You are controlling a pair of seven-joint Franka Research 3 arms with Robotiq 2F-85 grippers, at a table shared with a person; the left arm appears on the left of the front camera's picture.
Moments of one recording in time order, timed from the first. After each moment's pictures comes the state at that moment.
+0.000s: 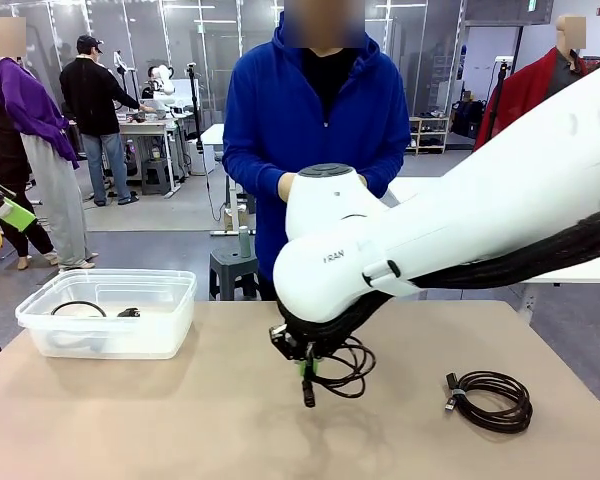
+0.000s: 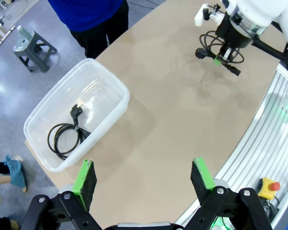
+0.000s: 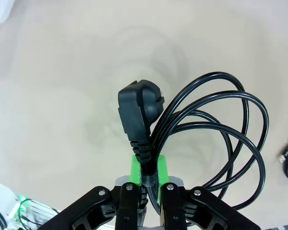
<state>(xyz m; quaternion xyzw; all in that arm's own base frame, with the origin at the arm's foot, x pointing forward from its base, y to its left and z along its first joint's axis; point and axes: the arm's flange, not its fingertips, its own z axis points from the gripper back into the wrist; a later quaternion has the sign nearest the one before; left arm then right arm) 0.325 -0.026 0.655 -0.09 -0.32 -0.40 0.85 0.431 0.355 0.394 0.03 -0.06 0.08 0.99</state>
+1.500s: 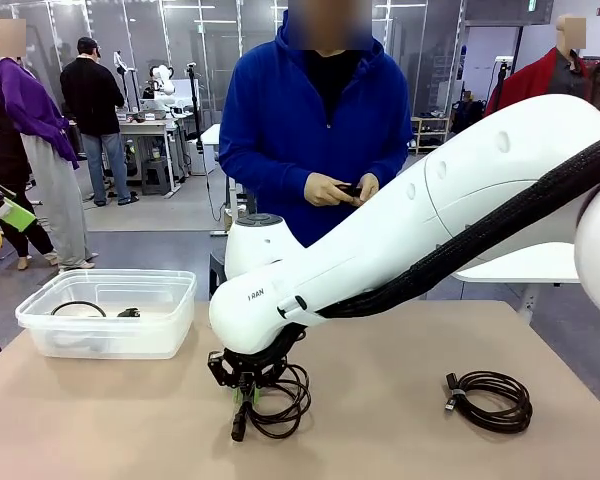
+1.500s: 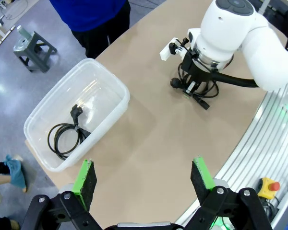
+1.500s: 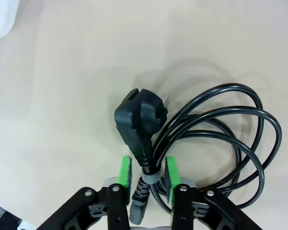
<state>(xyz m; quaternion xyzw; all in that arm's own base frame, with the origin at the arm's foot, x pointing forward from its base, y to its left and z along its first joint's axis) 0.325 -0.026 0.655 -0.09 -0.32 -0.40 0.85 0.457 0.450 0.319 0.06 -0.02 0.03 1.00</state>
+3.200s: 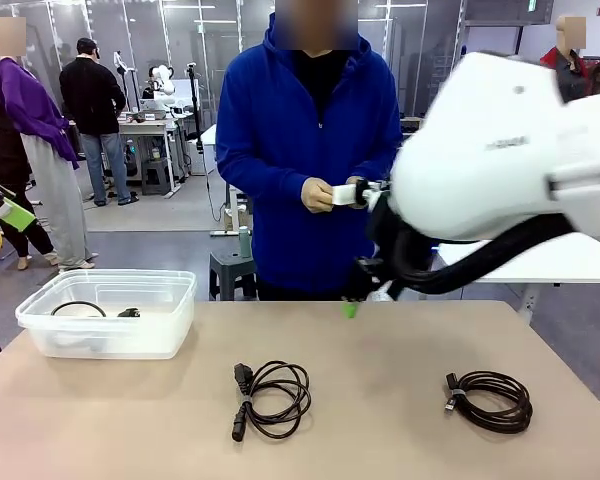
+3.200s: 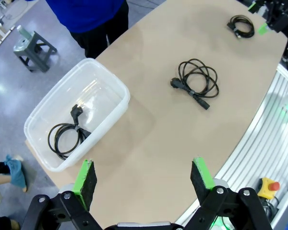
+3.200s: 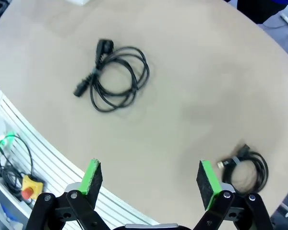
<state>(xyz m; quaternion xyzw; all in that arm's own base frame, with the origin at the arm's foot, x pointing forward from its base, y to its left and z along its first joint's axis) 0.325 -0.026 0.655 -0.09 -0.32 -0.40 0.85 0.368 0.215 0.526 0.10 -0.17 0.28 0.94</state>
